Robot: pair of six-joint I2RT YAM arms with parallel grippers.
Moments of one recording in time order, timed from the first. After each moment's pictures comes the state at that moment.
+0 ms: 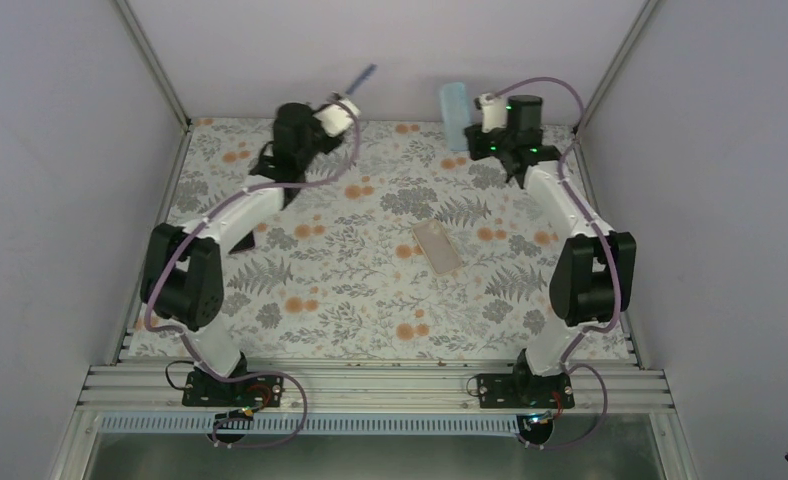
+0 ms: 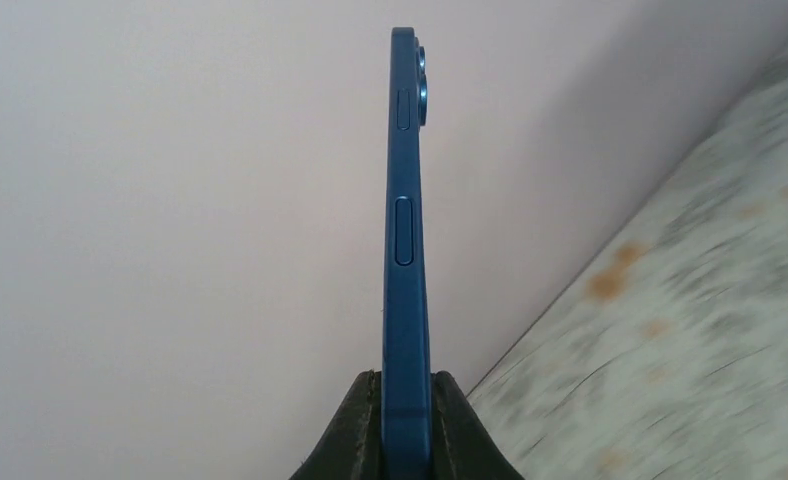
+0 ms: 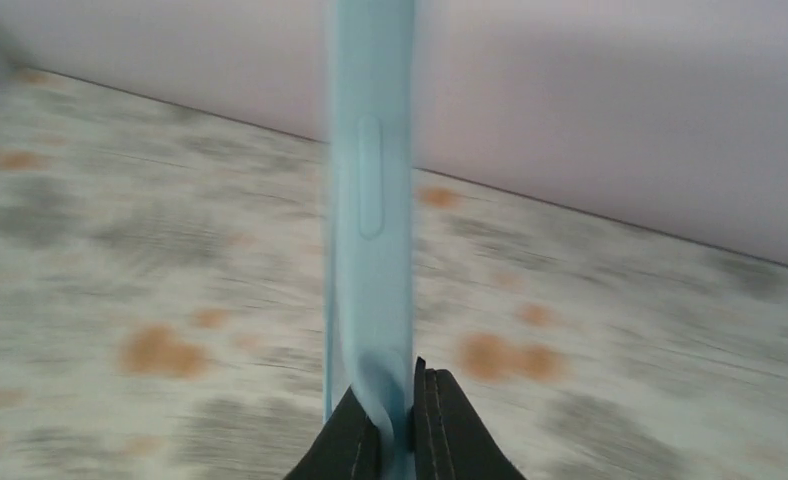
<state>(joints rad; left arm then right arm) -0.45 1.74 1.35 0.28 -0.01 0.65 0.18 1.74 1.49 -0.26 -0.34 -0.03</state>
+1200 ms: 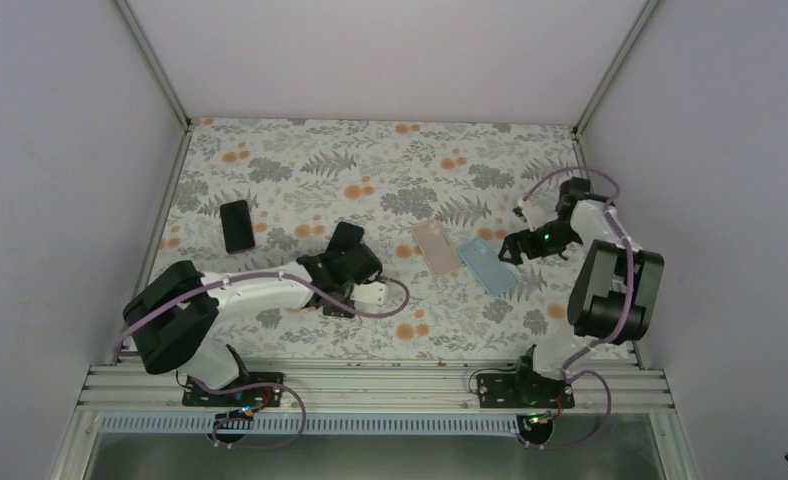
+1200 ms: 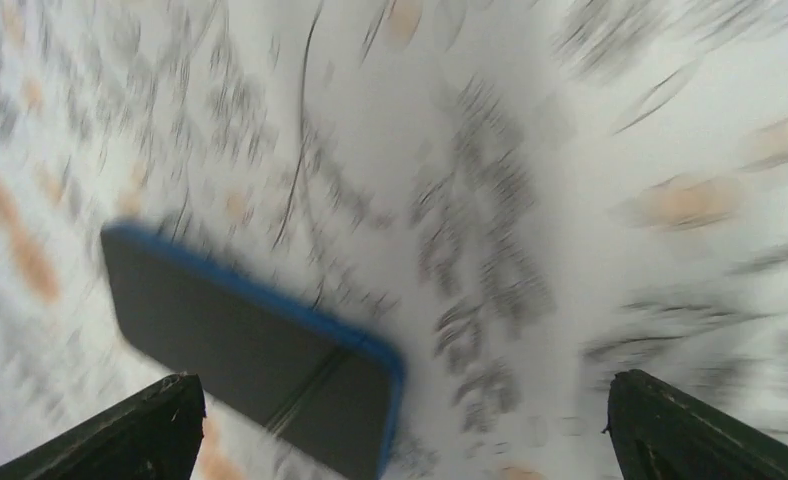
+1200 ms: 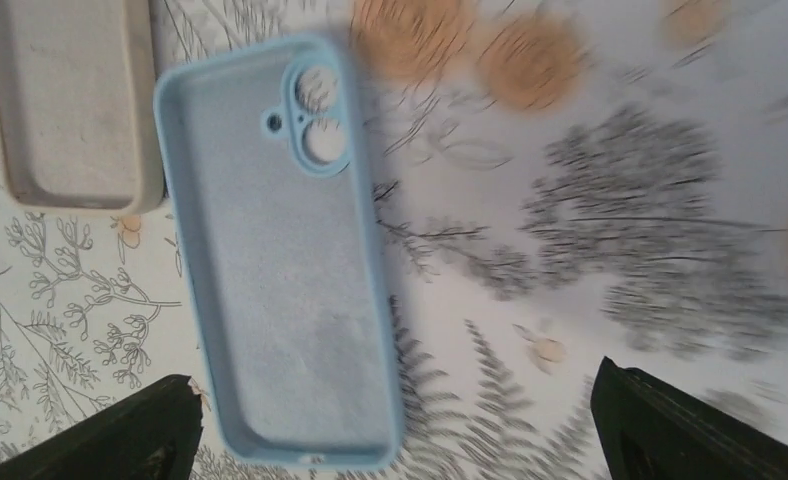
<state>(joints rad) -0.96 1.52 0.76 -0.37 -0.44 0.82 -0.24 1.68 1.08 -0.93 -0.42 -0.61</state>
